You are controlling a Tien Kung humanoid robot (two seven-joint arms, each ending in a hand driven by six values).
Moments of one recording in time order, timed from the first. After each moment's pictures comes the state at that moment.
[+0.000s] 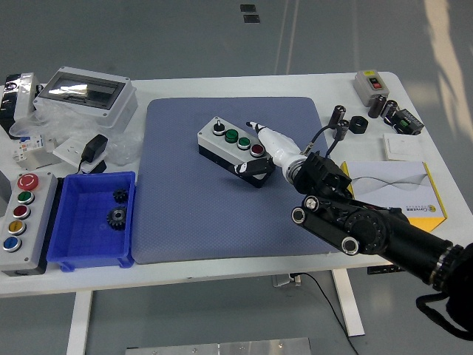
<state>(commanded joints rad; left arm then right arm) -0.03 0.17 -1.43 -0.18 1.38 0.05 0.29 0.79 -0.09 0.47 0.93 -1.52 -0.27 -0.35</state>
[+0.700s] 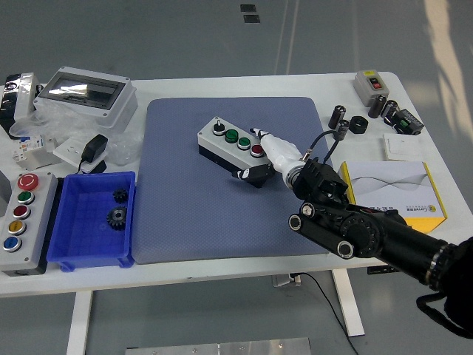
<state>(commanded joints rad) -0.04 0.17 -1.43 -0.18 1.39 0.05 0.29 0.80 -0.08 0.39 0.89 -1.52 -0.32 -0.36</state>
